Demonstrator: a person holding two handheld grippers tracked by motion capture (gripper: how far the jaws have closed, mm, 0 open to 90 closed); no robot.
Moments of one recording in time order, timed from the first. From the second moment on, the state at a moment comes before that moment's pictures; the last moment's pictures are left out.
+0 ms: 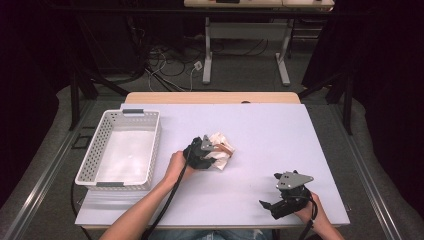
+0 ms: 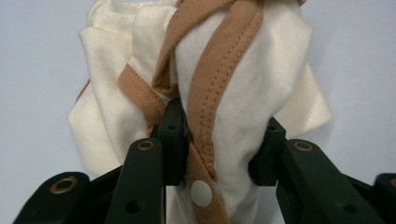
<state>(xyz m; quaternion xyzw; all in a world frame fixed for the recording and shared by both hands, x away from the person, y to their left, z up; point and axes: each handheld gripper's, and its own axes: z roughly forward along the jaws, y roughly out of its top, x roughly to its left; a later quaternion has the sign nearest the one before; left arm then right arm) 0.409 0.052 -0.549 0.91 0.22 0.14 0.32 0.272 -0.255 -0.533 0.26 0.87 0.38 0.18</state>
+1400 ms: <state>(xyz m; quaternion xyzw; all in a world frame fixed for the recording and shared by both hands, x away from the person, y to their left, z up) 0.375 0.090 -0.513 0.88 0.28 0.17 0.35 0.271 -0.255 -0.533 0.26 0.87 0.37 0.18</state>
